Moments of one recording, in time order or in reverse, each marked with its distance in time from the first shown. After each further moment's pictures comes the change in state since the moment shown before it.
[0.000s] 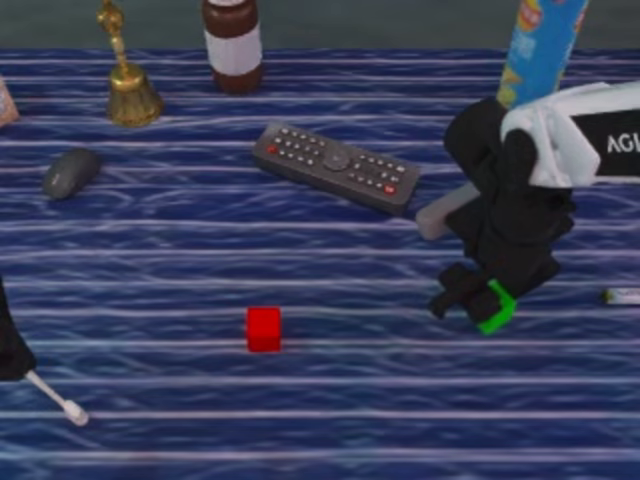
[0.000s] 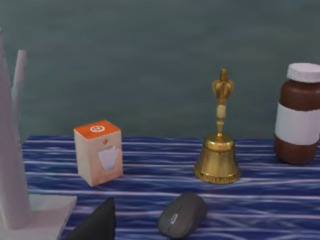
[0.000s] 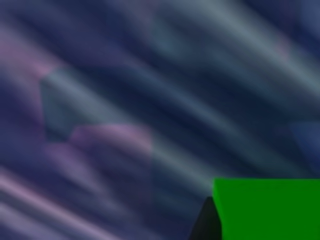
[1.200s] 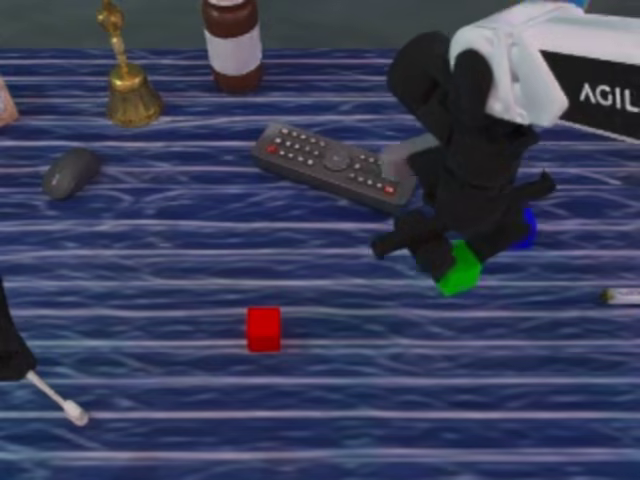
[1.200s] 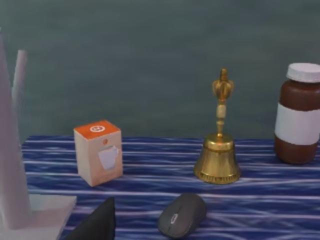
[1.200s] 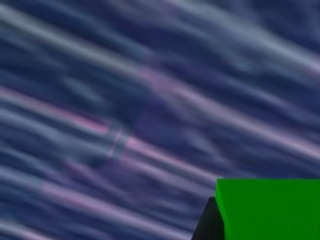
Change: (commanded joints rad) left arm 0.000 0.000 0.000 0.000 0.000 0.000; right arm 0.111 -0.019 0.277 -0.312 0.005 0.293
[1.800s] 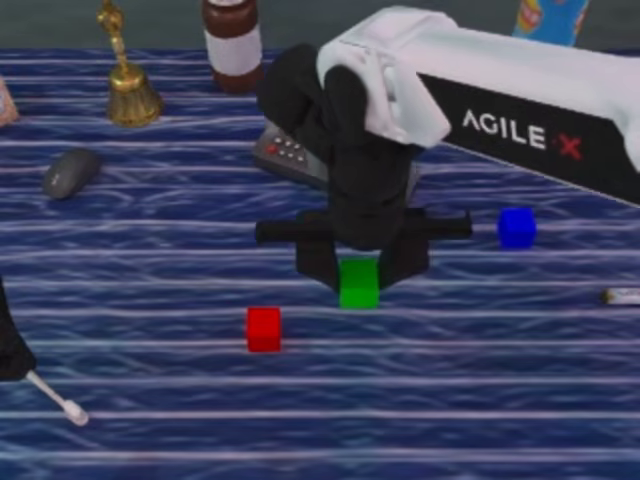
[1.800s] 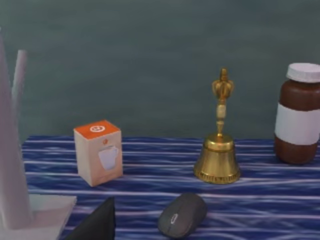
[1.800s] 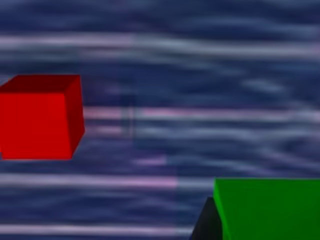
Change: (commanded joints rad) left arm 0.000 0.000 0.000 0.000 0.000 0.000; right arm 0.204 0.111 0.240 -0.120 0.011 0.604
